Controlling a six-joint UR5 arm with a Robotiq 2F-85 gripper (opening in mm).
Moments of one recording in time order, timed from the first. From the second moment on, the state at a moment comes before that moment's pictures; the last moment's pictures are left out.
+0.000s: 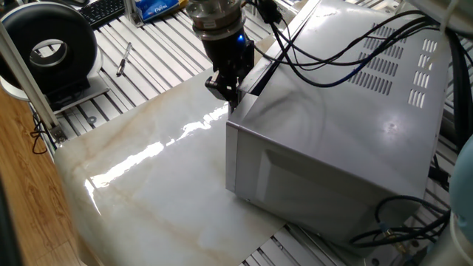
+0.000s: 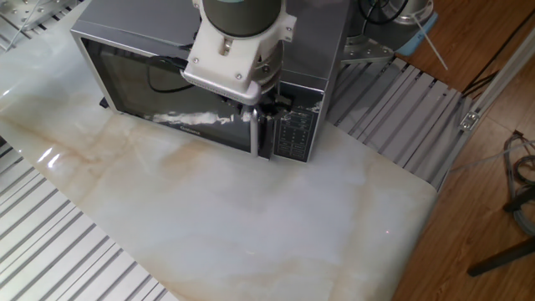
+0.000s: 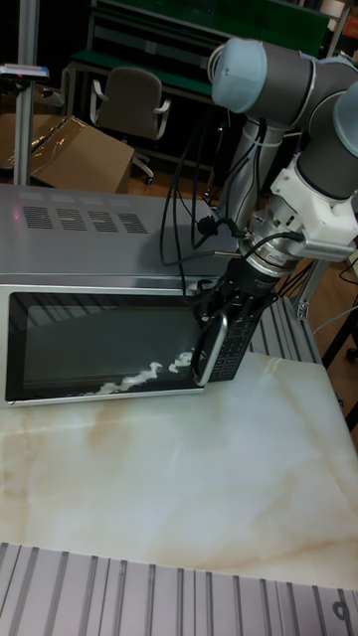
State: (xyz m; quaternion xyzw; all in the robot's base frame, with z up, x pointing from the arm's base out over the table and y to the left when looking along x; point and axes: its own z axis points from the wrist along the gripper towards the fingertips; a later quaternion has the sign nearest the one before) arm 0.469 0.067 0.197 0.16 -0.98 0.06 0.13
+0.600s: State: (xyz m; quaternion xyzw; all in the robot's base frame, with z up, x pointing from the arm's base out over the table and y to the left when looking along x) arm 0.474 0.087 0.194 0.12 -0.98 0.05 0.12
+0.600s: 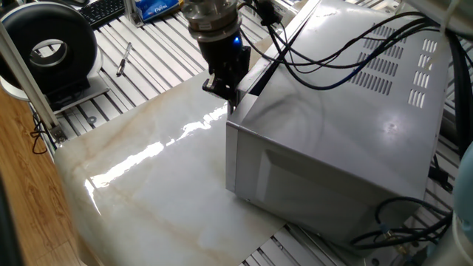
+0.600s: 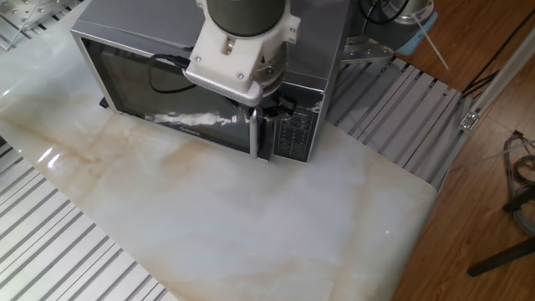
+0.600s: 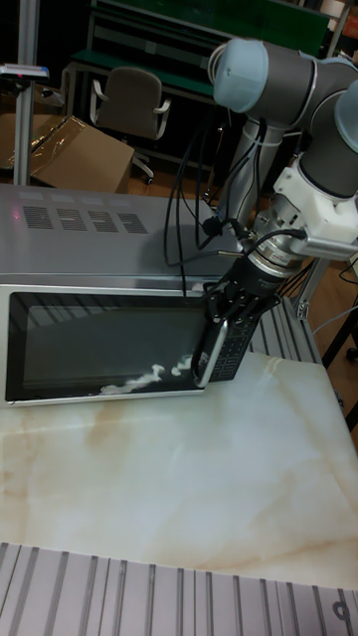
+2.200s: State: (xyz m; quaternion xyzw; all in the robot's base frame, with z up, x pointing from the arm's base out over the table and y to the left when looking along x) arm 0.464 0.077 0.218 0.16 -0.98 0.04 0.13
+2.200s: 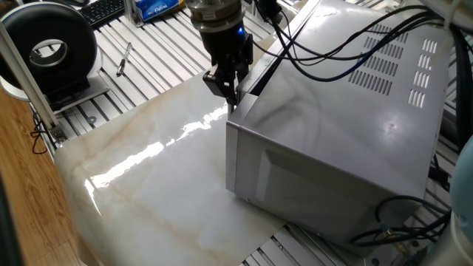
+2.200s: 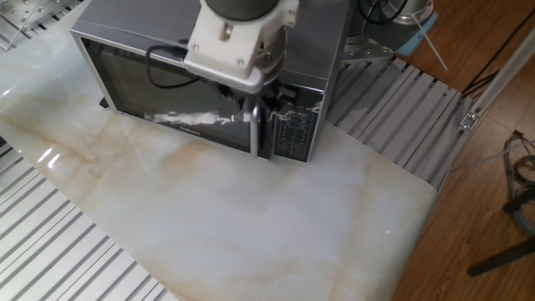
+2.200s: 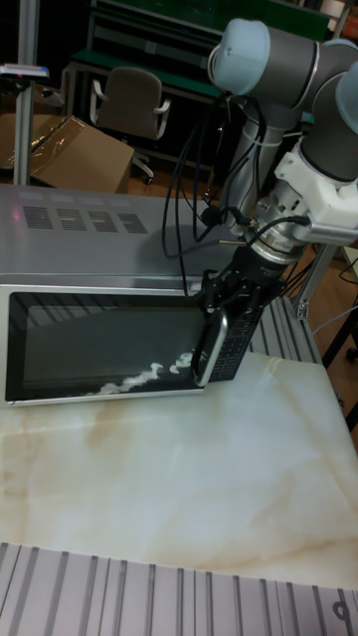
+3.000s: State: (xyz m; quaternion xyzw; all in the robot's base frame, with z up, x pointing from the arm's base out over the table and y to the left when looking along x) arm 0.455 0.076 0.255 0.15 -0.98 0.05 0.11
